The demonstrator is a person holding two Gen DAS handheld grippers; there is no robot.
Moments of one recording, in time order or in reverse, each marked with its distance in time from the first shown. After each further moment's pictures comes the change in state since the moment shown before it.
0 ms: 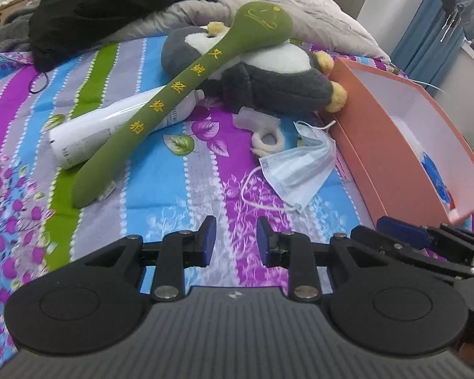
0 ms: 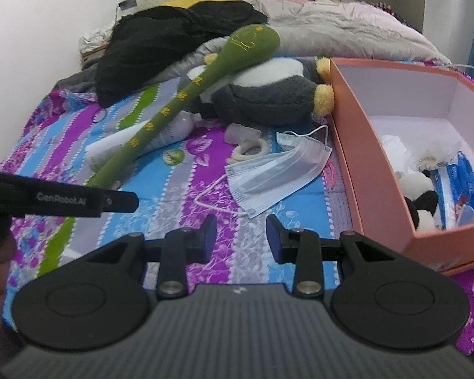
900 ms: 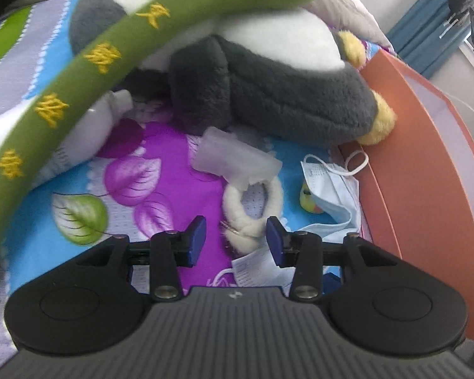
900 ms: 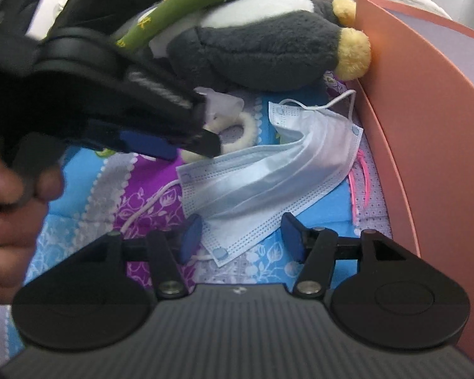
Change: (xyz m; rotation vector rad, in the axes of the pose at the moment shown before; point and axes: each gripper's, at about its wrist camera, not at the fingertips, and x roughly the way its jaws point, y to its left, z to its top) left arm 0.181 -0.009 0.092 -0.039 0.141 -0.148; right arm 0.143 -0.016 0.019 -0.029 0.136 -0.051
